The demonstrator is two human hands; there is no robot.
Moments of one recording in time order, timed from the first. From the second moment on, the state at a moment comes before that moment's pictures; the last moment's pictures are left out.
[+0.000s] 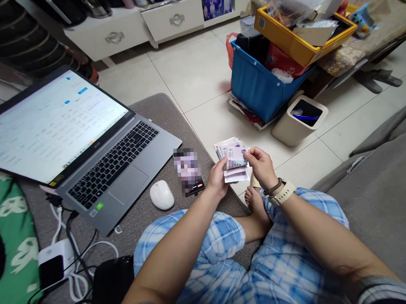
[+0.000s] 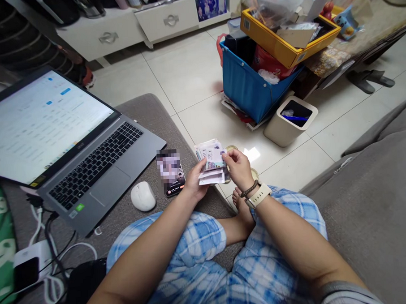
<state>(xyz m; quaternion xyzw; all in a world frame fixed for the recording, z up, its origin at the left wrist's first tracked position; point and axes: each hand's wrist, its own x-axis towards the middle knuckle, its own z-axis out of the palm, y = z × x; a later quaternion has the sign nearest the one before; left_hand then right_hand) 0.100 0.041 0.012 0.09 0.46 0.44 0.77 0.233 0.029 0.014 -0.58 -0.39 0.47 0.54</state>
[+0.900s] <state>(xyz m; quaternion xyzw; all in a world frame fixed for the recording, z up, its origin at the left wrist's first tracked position) 0.101 0.041 0.009 0.13 0.44 0.46 0.76 0.236 0.027 0.020 -0.54 -0.40 0.51 0.54</state>
